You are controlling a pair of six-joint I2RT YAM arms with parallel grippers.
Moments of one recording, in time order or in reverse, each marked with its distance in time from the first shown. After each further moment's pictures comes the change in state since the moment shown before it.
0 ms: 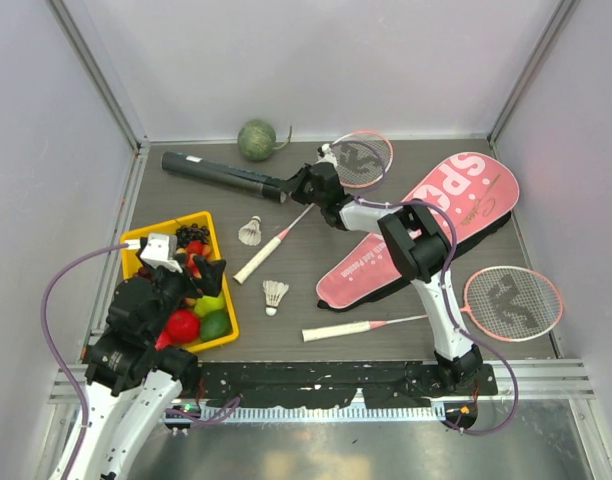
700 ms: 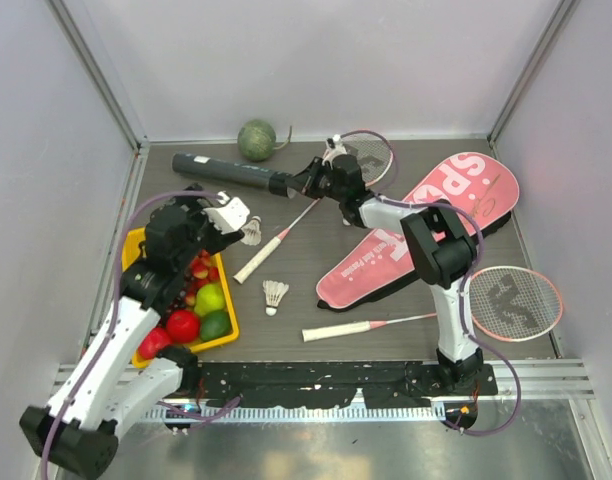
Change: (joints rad) left arm 0.001 0.476 0.199 0.189 -0.042 0.908; right arm -0.064 -0.148 -0.159 0.102 -0.225 -0.039
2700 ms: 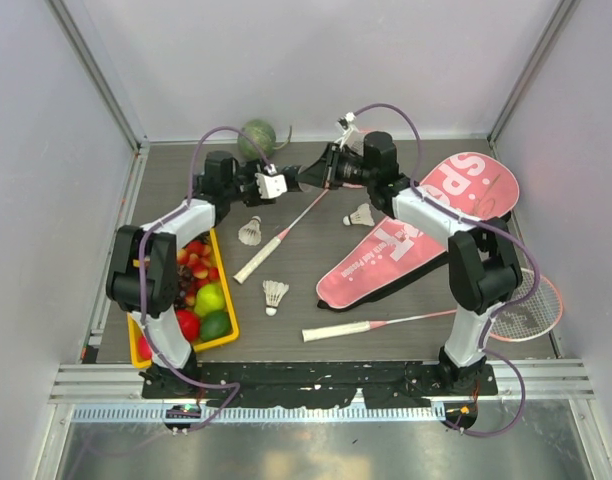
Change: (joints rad) left arm 0.139 1.046 0.336 0.494 0.668 0.438; right arm -0.084 -0.328 -0.063 -0.217 -0.421 -0.182
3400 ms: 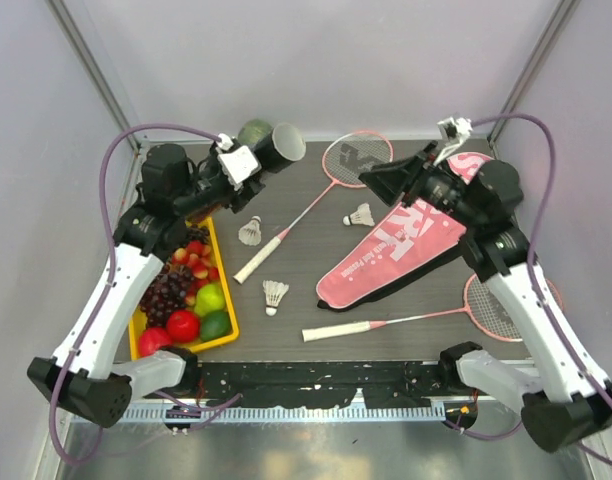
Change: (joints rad) left arm -0.106 -0.659 0.087 -0.455 -0.088 -0.496; right arm -0.125 -0.790 -0.209 -0.297 0.119 -0.152
